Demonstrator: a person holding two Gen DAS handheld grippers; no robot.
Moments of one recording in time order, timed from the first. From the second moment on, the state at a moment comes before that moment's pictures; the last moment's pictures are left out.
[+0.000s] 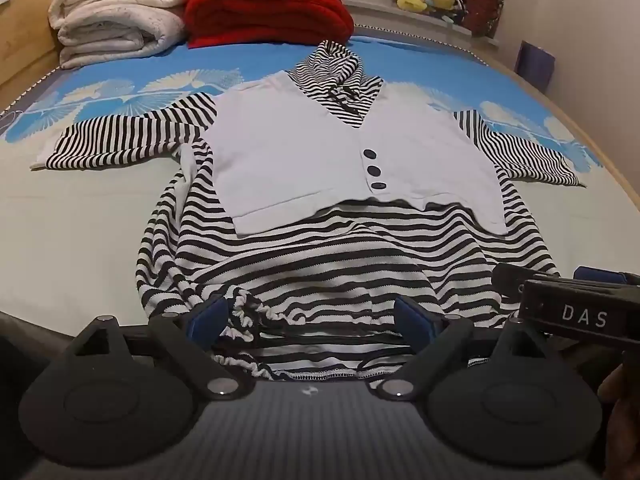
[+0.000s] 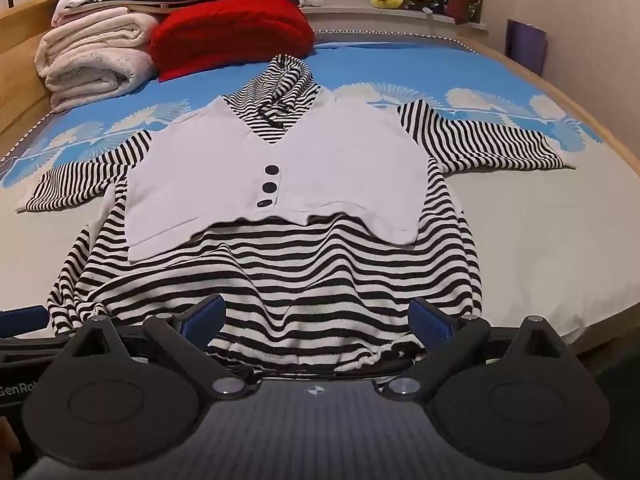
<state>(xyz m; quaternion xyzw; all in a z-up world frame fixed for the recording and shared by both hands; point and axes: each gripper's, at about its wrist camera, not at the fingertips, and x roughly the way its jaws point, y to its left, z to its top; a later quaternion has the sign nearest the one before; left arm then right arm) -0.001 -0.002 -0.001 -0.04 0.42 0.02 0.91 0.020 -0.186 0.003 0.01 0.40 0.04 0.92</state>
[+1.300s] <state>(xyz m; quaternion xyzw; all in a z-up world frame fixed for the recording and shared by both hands) 0.001 0.000 0.000 -0.04 0.43 0.03 0.90 0.021 -0.187 0.002 0.01 0.39 0.05 0.92</state>
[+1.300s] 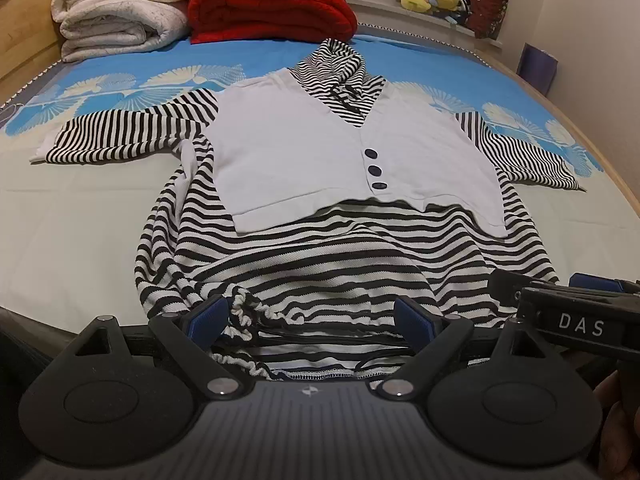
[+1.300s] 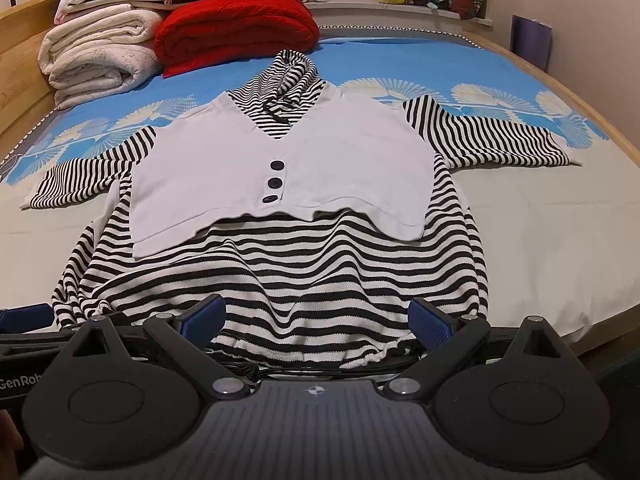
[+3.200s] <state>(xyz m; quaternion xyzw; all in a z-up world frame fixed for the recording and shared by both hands) 0.223 0.452 -0.059 -0.41 0.36 0.35 0.76 0.311 -0.120 0.021 0.07 0.33 0.16 0.93</state>
